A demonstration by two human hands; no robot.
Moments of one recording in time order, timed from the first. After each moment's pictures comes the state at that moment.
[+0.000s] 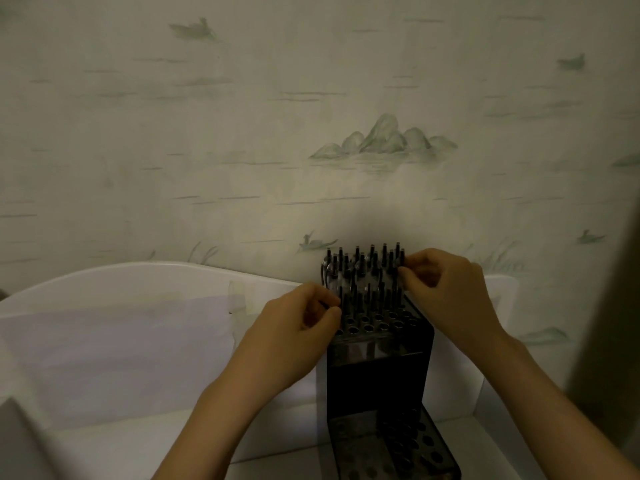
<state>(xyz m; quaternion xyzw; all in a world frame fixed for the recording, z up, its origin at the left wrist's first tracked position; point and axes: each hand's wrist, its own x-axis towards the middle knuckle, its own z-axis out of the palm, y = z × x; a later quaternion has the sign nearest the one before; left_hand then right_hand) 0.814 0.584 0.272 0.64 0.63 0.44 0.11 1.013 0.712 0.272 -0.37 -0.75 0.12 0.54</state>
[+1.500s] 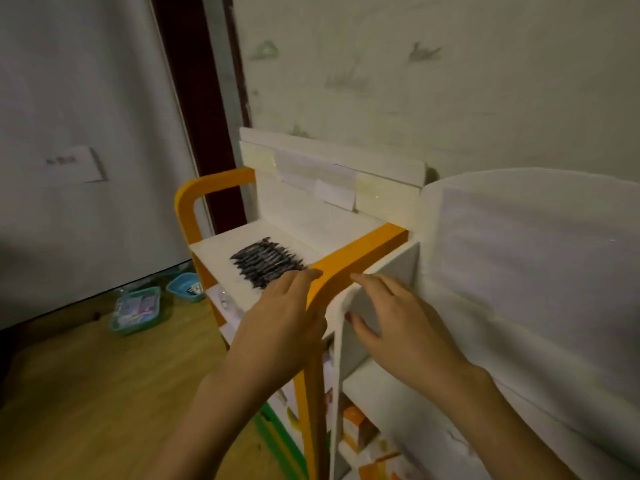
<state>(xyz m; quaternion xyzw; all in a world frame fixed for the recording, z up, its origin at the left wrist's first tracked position) 0.686 0.213 0.188 0.27 0.91 0.23 -0.20 0.721 0.398 0.180 0.08 -0.95 0.18 0.24</state>
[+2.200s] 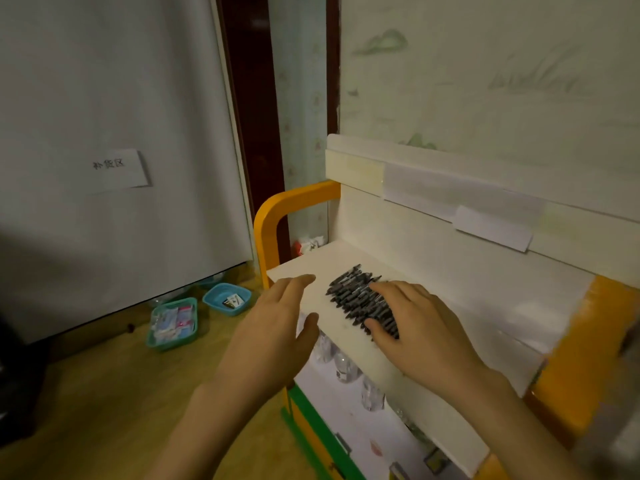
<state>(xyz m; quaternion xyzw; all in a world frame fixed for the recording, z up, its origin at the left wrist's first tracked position) 0.458 -0.059 0.179 0.23 0.91 0.26 -0.21 0.484 0.160 0.171 0.09 -0.96 0.14 0.22</state>
